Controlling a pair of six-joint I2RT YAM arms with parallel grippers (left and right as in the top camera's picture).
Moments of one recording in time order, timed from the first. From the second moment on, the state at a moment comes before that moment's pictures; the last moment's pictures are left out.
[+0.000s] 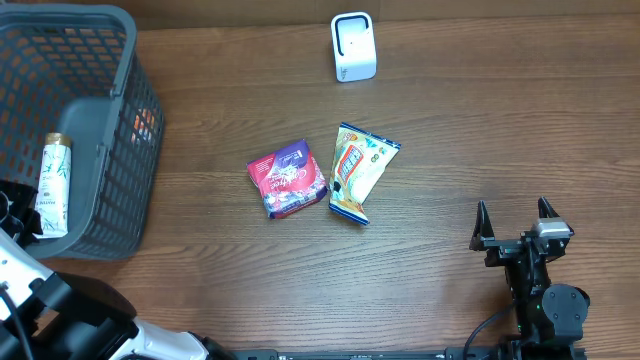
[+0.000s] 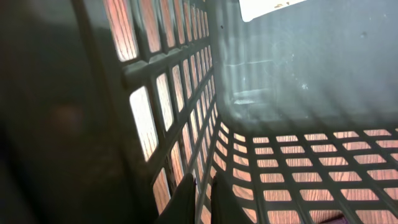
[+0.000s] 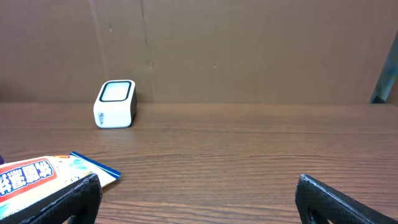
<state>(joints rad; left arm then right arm) 0.84 1.80 1.94 -1.68 -0.10 -0.55 -0.01 0.01 0.02 -0.03 -0.07 0.02</state>
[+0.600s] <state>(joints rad) 0.85 1.47 1.82 -1.68 -0.08 -0.65 -0.01 0.01 0.02 -0.03 -0.07 0.02</state>
